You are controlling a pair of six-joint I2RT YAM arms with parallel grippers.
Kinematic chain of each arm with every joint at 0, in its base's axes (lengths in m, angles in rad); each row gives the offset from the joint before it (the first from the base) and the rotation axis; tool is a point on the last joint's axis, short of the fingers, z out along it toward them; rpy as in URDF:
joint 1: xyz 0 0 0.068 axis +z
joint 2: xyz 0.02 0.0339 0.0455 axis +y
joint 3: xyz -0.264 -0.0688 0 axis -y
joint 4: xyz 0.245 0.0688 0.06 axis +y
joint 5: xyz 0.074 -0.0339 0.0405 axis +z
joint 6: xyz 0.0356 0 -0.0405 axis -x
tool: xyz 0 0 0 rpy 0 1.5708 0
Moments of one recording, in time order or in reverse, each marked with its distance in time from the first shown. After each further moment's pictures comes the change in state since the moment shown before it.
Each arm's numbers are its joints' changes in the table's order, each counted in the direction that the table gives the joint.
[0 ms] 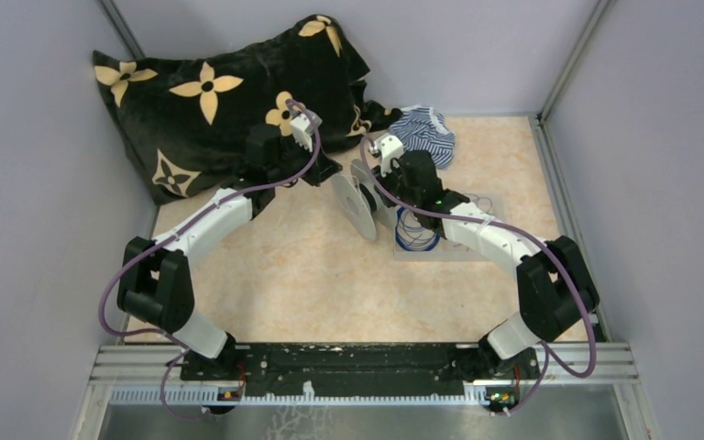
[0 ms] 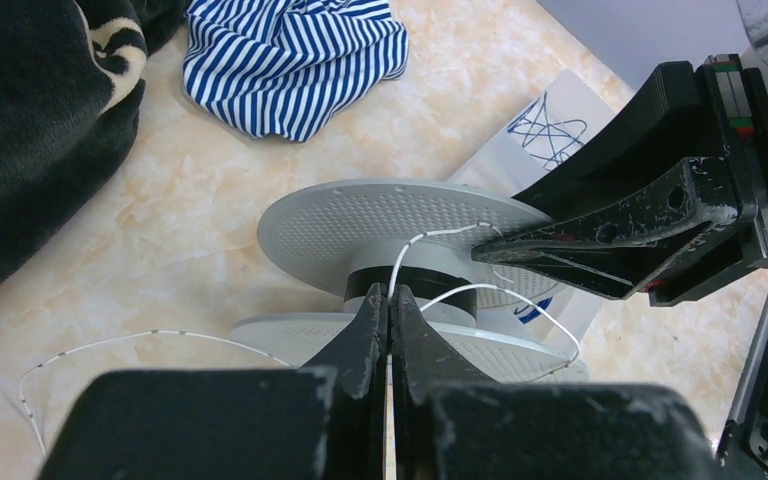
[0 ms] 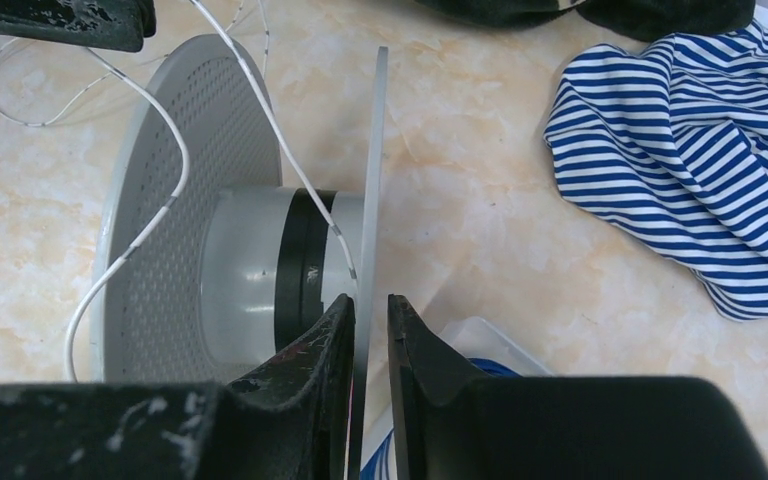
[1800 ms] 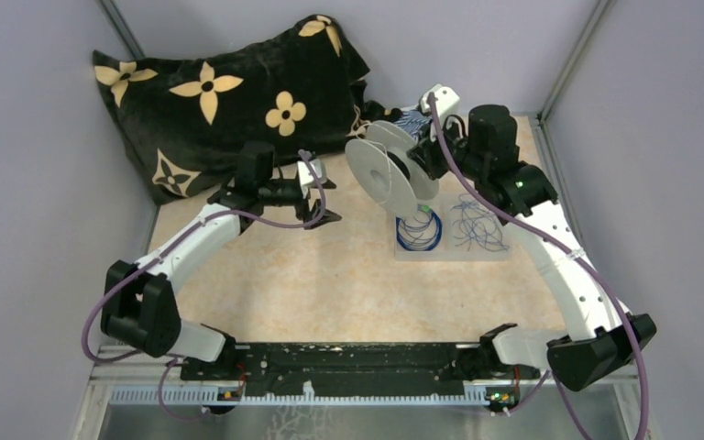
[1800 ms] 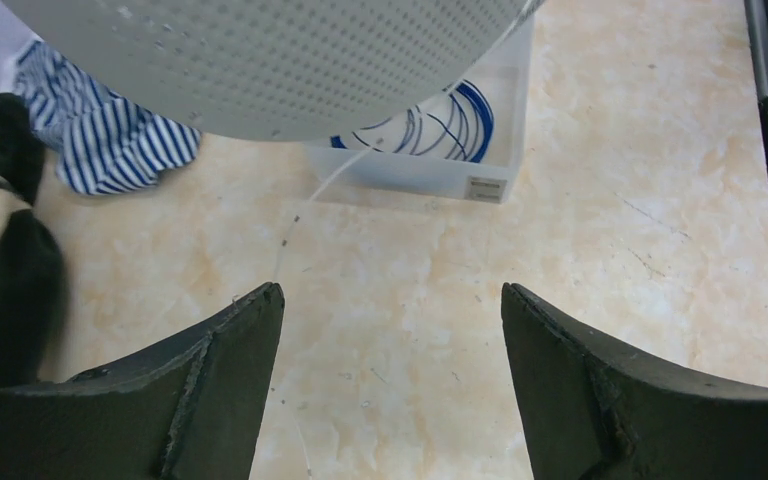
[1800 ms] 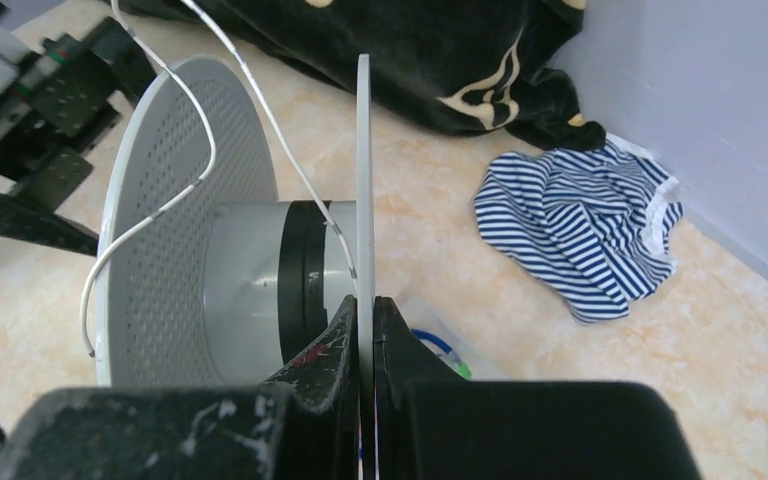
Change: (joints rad) left arm 0.018 -0.160 -0.101 0.254 -0.360 -0.703; right arm -0.156 -0.281 0.398 0.563 0.220 0.090
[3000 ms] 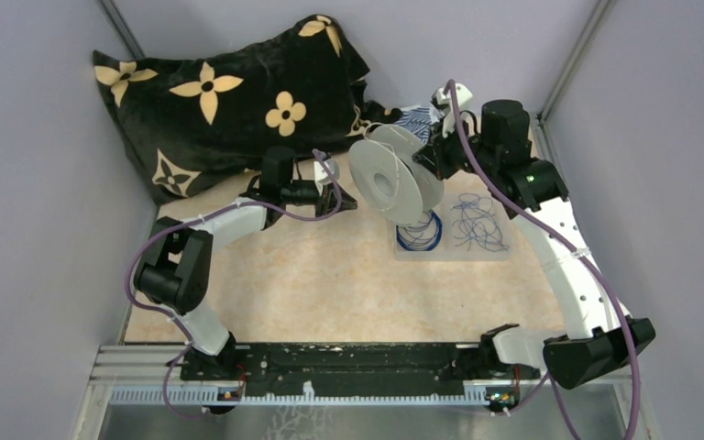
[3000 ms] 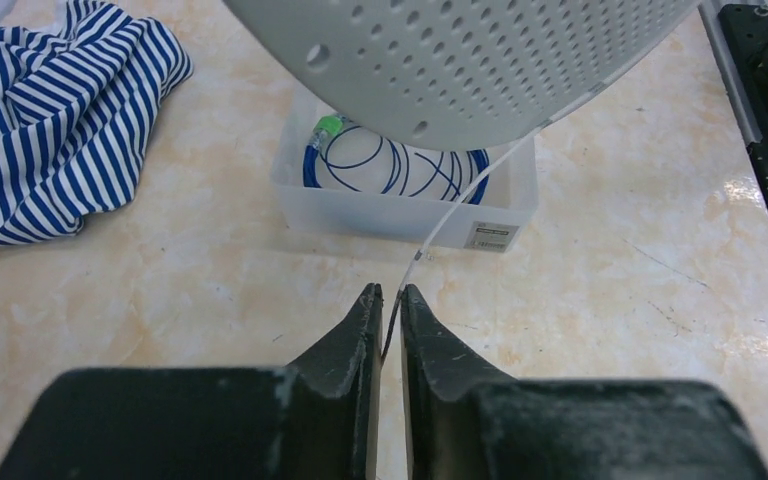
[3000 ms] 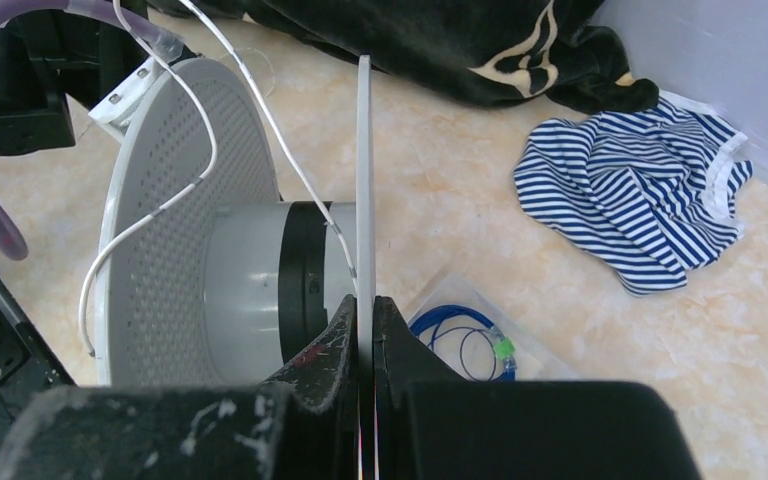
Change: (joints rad) left arm -0.029 0.296 -0.041 -0.420 -0.138 0.178; right arm -0.082 0.006 0.050 0.106 0.136 -0.087
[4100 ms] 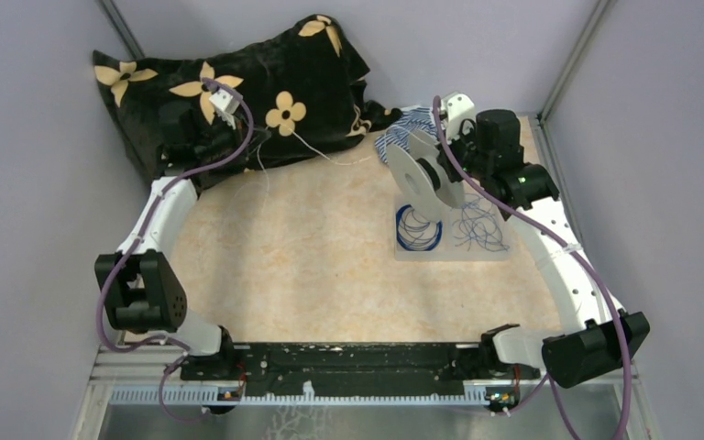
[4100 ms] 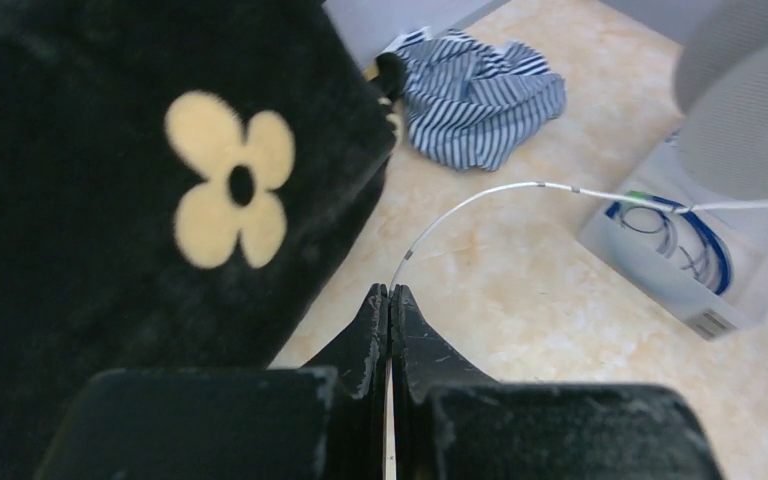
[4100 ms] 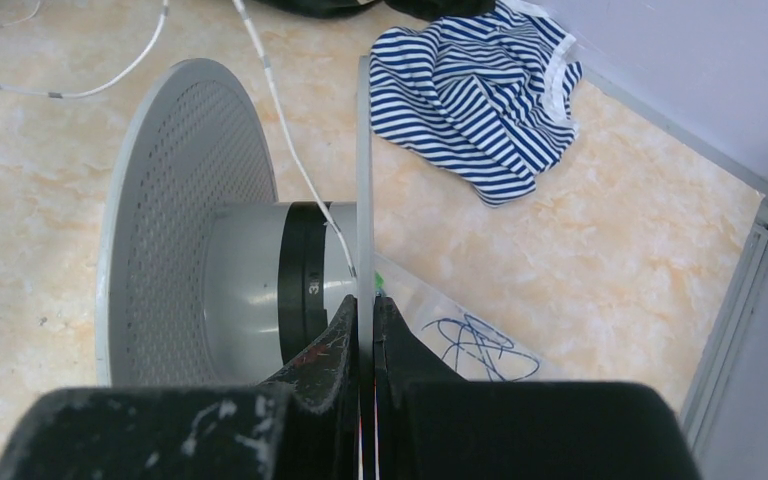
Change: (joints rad) left arm 0.438 -0.191 0.251 0.246 0.161 0.239; right arm -0.027 0.004 -0.099 -0.019 -0.287 0.144
